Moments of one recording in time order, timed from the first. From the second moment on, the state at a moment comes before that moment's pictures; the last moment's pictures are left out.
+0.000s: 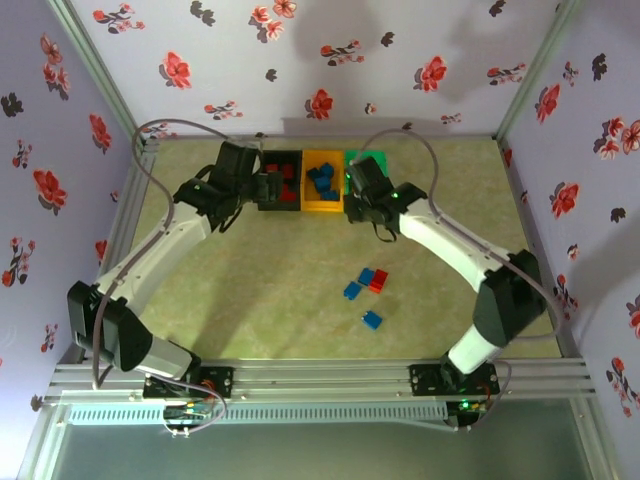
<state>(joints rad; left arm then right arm) -0.53 1.45 1.38 -0.64 -0.24 -0.30 0.64 1.64 1.41 -0.66 0.19 0.35</state>
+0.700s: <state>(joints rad) -0.54 1.32 1.25 -0.69 -0.30 -0.39 0.64 2.31 2.13 -0.47 -0.07 0.34</state>
